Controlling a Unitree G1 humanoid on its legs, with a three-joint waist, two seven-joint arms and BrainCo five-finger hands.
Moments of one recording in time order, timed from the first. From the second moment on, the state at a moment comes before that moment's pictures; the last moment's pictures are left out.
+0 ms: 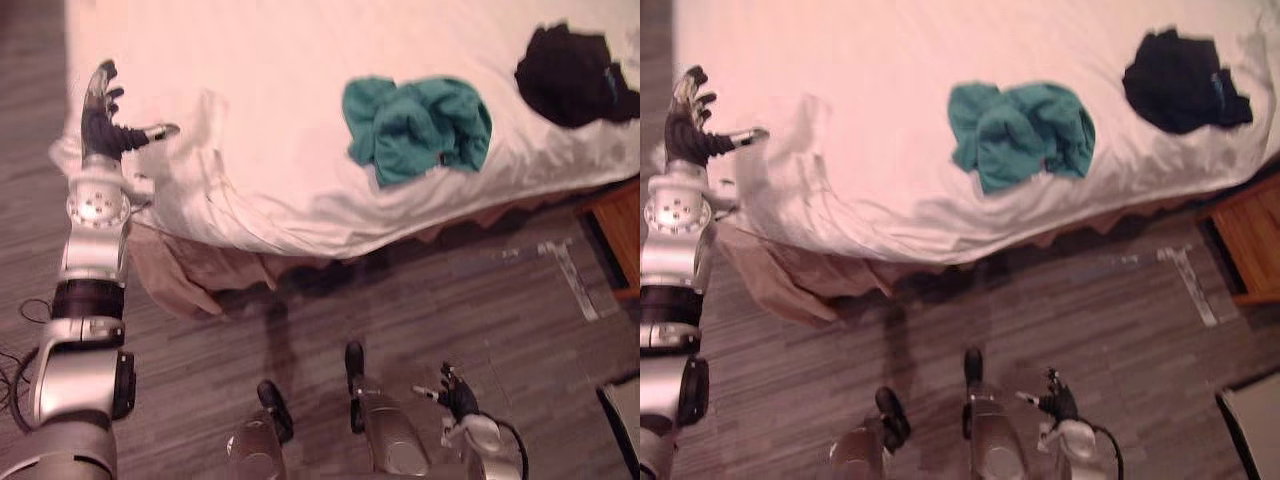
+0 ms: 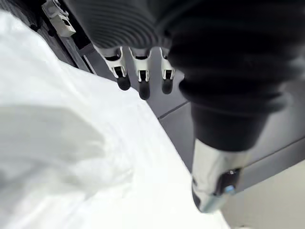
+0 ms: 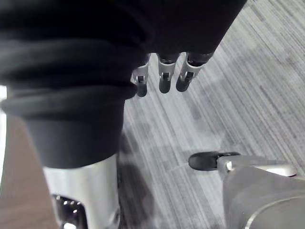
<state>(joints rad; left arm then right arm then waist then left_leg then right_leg) -1.04 0.68 -0.01 0.72 0.10 0.06 0.11 0.06 -0.16 -0.10 0.56 0.12 -0.09 0.00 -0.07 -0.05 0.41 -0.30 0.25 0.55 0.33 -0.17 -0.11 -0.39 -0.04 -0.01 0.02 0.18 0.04</state>
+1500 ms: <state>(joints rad) -0.07 0.29 0.30 0.71 -0.30 -0.11 0.02 -0.97 -0.42 0.21 0.40 0.29 -0.08 0.18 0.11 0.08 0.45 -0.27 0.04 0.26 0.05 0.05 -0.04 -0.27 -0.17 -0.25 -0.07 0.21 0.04</state>
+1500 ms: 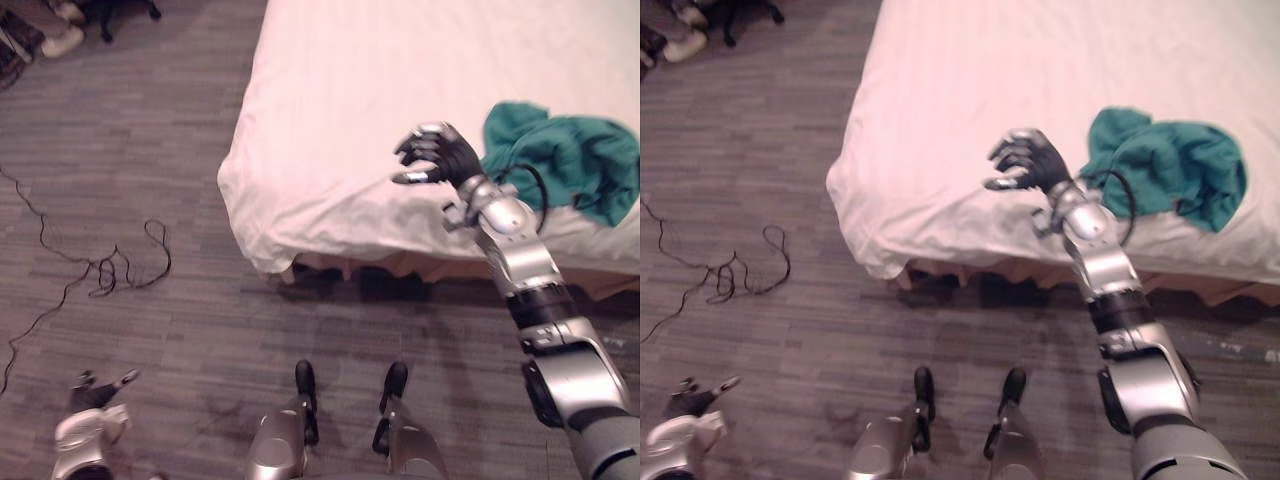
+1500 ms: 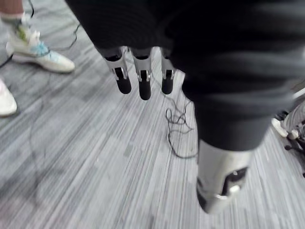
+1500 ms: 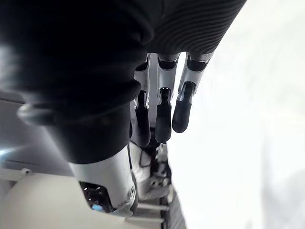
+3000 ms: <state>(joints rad) -0.15 0.20 -0.19 0.64 -0.44 -0.07 -0.02 -1.04 -0.37 0.18 0.48 0.57 -0.08 0.30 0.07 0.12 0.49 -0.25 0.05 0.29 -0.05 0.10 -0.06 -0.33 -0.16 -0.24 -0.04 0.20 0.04</state>
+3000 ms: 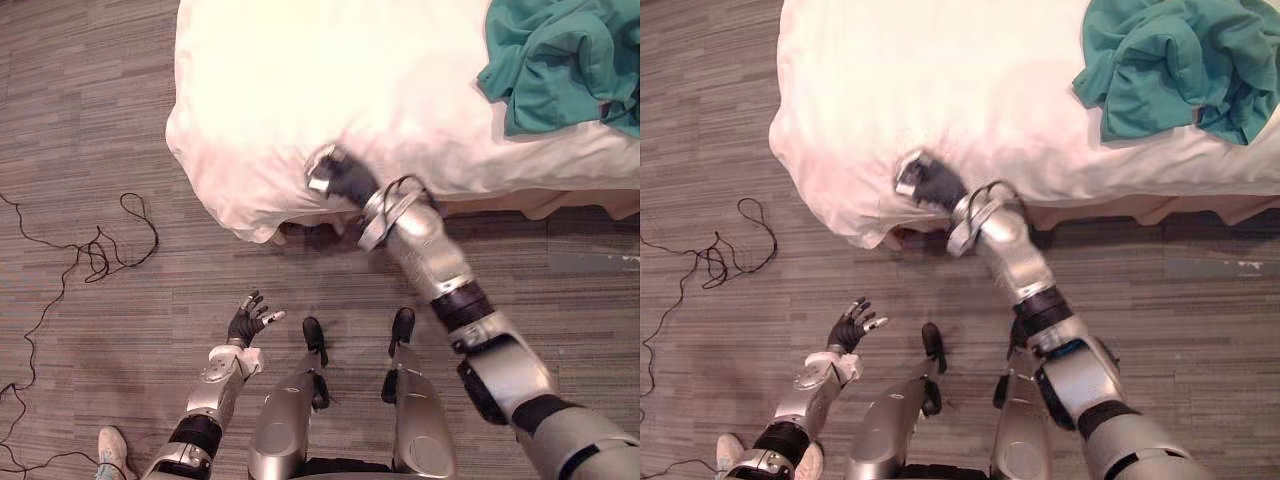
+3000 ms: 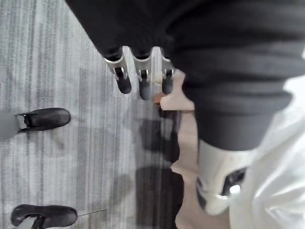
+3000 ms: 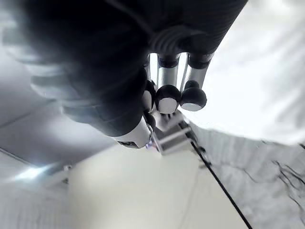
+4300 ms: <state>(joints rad) -0.02 0.06 0.05 0.83 -0.23 -0.14 -0.06 0.14 0.01 -0.39 0.73 0.78 -0.17 0.36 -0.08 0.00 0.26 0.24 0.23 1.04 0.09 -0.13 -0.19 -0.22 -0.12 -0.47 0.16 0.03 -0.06</state>
